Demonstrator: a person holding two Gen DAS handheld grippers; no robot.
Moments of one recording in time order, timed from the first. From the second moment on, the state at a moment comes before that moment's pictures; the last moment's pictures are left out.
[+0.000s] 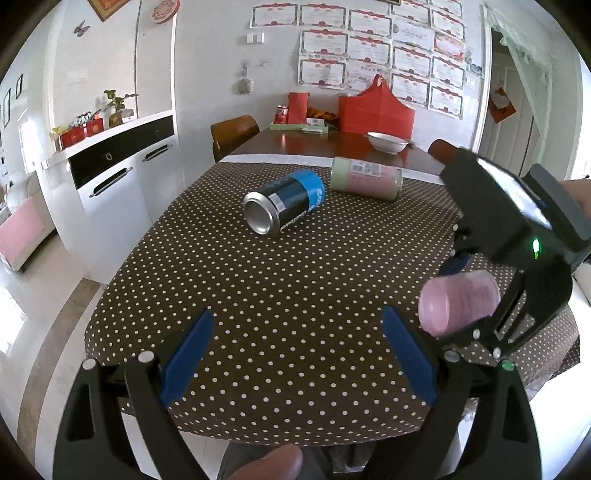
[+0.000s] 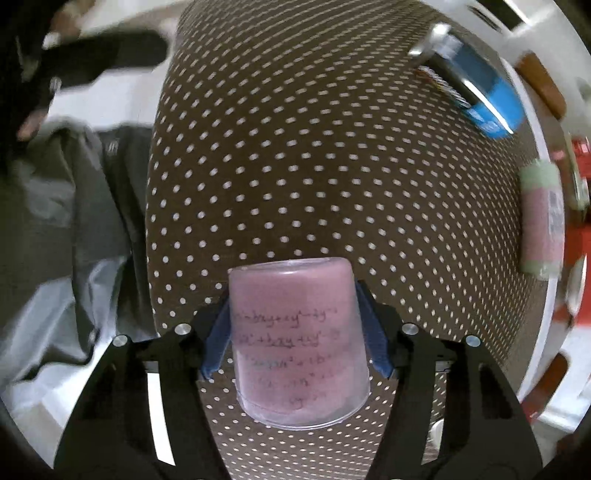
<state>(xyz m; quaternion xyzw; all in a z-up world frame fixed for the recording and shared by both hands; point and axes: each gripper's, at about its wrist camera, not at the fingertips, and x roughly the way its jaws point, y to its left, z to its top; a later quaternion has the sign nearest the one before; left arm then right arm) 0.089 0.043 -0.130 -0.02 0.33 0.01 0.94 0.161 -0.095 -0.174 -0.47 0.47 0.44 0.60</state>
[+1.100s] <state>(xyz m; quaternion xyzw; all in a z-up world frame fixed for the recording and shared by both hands) 0.078 0.005 -0.099 0.03 0.25 -0.03 0.97 0.113 -0.208 -0.160 0.10 0.22 0.10 0.97</state>
